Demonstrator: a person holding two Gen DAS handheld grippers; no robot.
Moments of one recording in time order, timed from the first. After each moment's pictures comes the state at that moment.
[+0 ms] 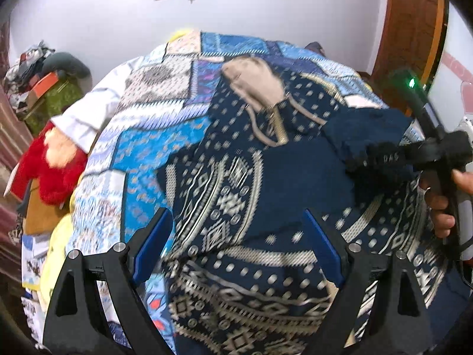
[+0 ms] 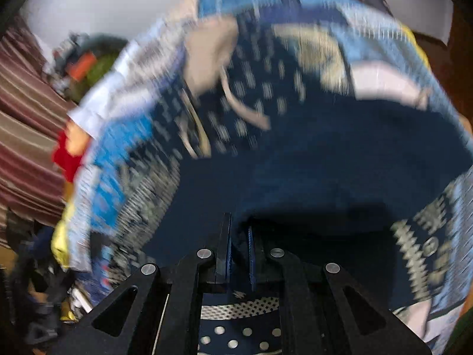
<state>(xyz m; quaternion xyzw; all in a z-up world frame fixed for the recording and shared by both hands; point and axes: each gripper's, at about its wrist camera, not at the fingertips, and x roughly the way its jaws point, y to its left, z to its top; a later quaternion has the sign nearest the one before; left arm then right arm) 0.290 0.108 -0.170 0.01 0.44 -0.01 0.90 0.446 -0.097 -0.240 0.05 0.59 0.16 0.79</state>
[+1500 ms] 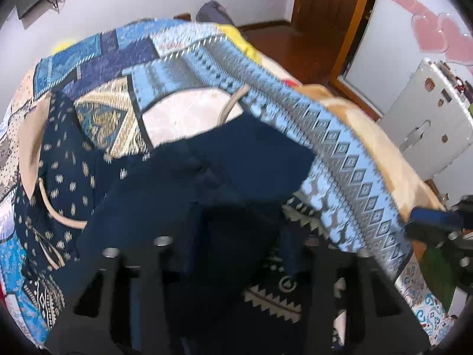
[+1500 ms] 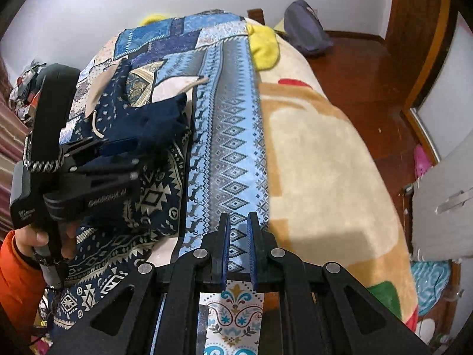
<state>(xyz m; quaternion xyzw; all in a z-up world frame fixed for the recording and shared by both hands) 0.462 -0.179 -0.215 0.09 0.49 -0.20 0.84 0.403 -0.346 -0.200 0.05 0.54 0.07 0.84</state>
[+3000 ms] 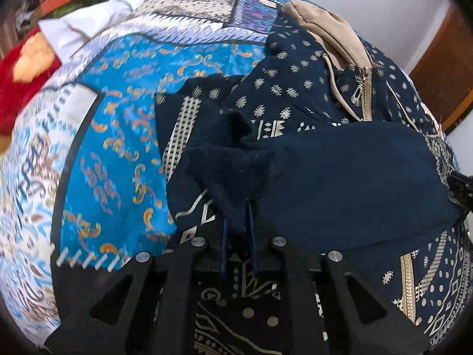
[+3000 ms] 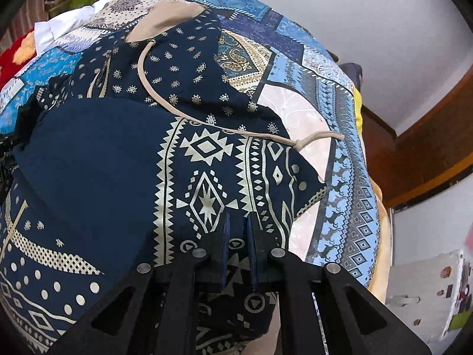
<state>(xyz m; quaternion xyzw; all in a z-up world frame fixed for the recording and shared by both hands) 0.355 0.179 -0.298 -0.13 0.50 0.01 0.86 0.443 -0.160 -0.238 -0.24 0.50 0.09 0.83</state>
